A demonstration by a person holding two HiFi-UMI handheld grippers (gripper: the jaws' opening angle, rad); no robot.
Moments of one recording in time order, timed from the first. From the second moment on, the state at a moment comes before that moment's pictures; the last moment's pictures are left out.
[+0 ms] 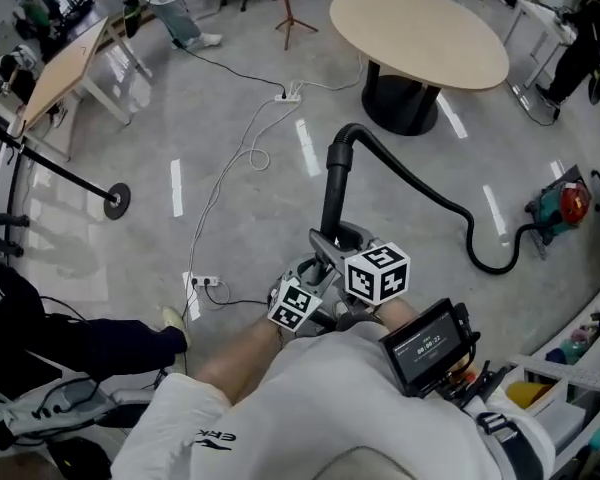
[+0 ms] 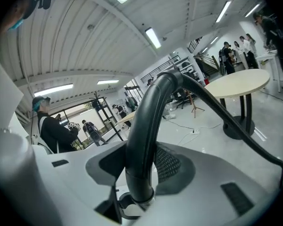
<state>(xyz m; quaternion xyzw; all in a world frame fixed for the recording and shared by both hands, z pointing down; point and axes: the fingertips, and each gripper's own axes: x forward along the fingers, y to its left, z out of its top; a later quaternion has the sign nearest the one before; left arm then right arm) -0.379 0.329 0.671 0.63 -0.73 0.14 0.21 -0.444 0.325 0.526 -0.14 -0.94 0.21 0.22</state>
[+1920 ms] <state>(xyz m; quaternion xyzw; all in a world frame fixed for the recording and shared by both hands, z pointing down) -0.523 0.654 0.680 0.60 -0.75 0.17 0.21 -0.578 0.656 0.528 -0.19 -0.94 0.21 0.22</state>
